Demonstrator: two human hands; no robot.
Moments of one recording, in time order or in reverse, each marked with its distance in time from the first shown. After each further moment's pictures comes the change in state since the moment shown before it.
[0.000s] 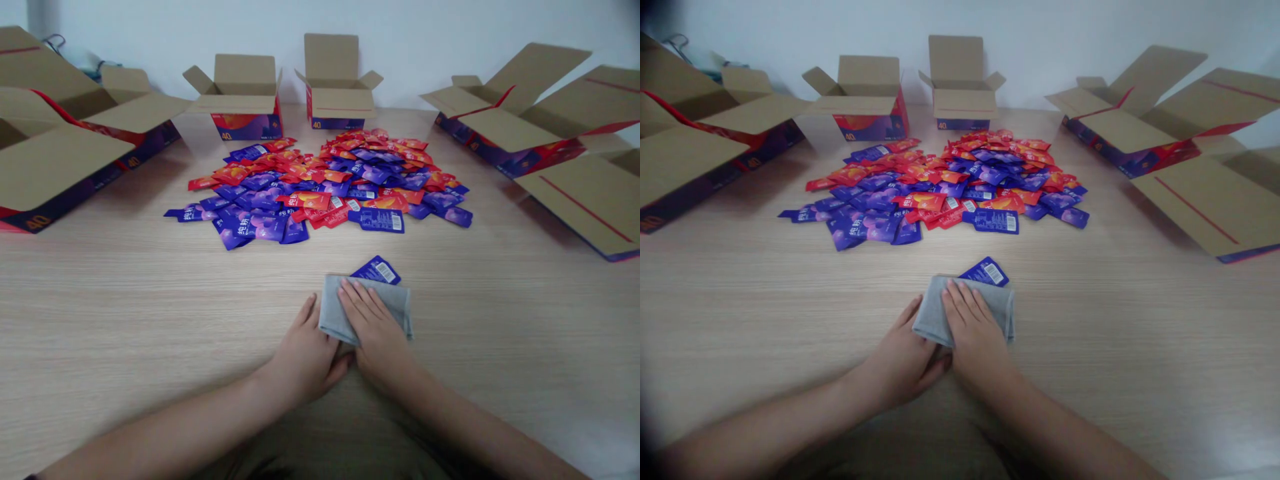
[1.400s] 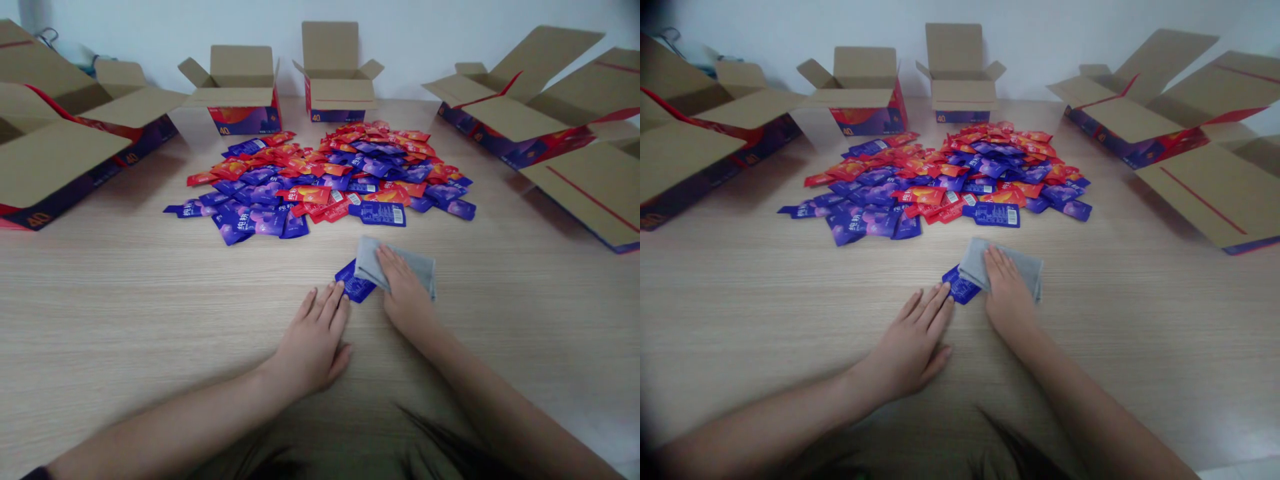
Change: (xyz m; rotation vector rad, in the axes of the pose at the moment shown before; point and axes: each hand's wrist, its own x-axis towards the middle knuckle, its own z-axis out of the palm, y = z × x) left_hand 0.001 0.004 -0.001 0.022 0.020 -0.055; right_hand 0.012 0.033 -0.002 0.023 0.138 0.182
